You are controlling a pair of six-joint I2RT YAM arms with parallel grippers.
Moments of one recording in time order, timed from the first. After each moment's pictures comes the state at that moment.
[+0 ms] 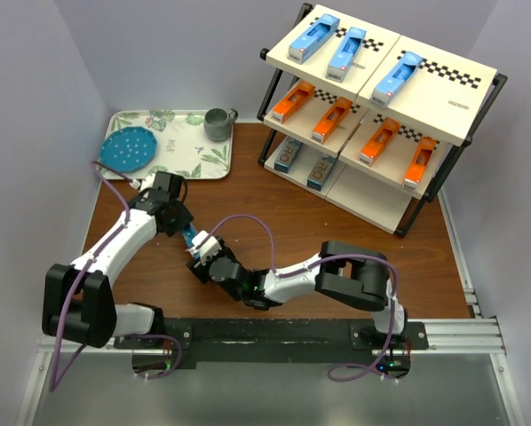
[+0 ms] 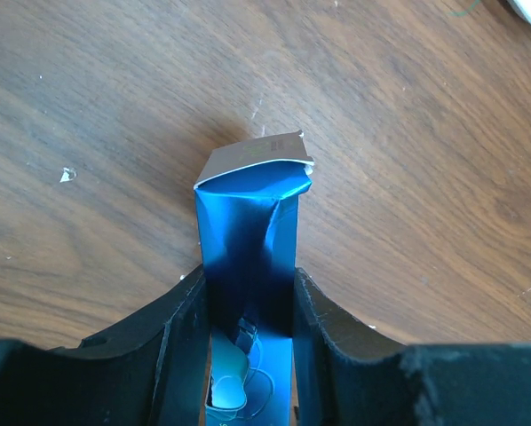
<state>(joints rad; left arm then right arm) -0.22 1.31 0.86 -0.61 -0.24 -0.88 1.34 2.02 1.07 0.65 0.58 0.08</state>
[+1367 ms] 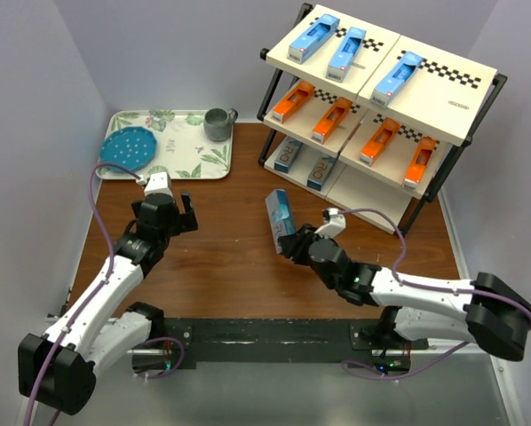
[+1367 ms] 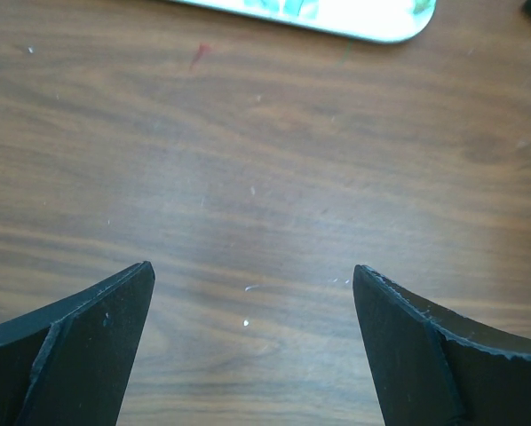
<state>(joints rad) -0.32 0.90 0.63 -0.35 -0.35 -0.36 1.06 1.11 0.45 0.25 0.57 0.96</state>
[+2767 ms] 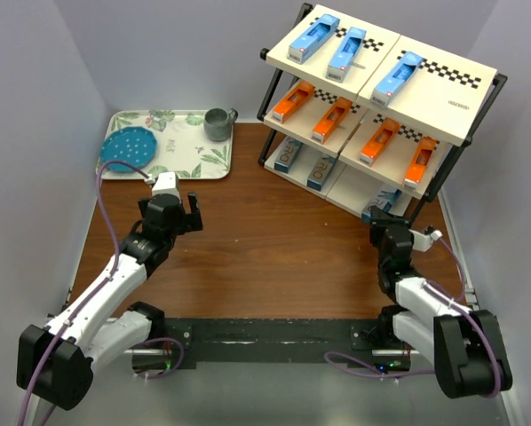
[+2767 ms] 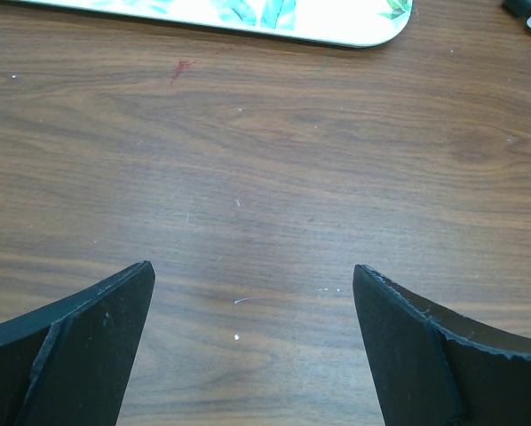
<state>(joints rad) -0.37 0.93 0.61 -0.27 -0.38 -0.33 0.13 0.99 0.14 0.52 0.40 1.44</state>
